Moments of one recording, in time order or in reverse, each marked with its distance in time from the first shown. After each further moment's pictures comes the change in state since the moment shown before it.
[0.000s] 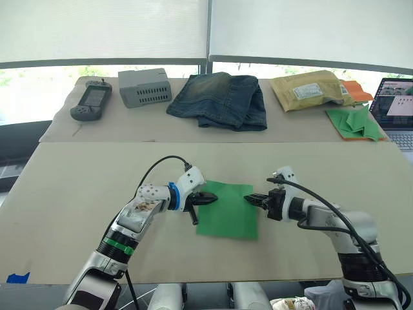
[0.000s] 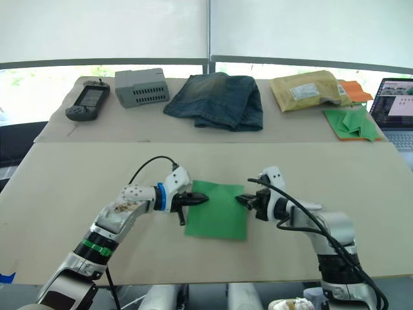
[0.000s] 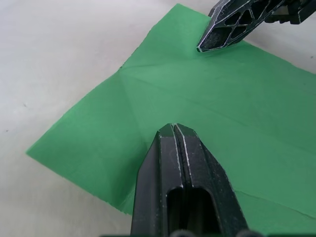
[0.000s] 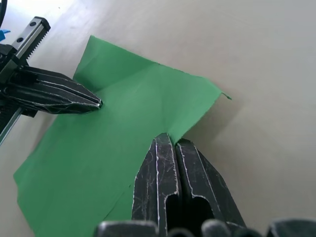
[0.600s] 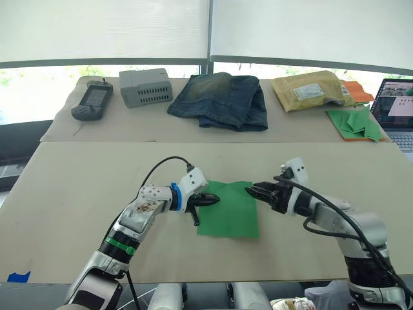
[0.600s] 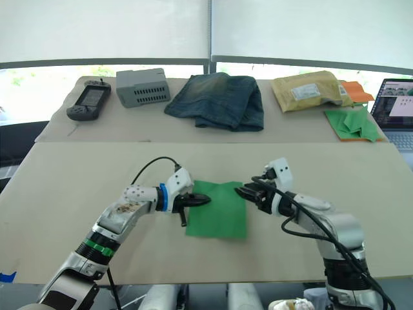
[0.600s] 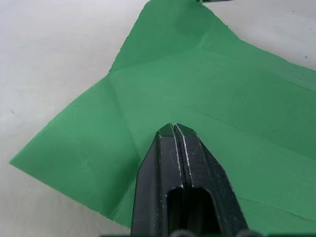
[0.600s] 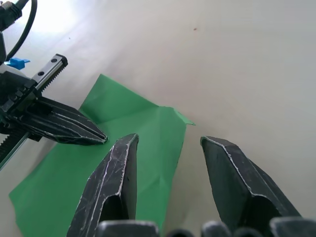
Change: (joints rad) left arm -0.004 -0.007 -0.013 0.015 0.000 -0.022 -0.011; right arm 0.023 0.009 -0.036 -0.085 -0.011 -0.107 -0.034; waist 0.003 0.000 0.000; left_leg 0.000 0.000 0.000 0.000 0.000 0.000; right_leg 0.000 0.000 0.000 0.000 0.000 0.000
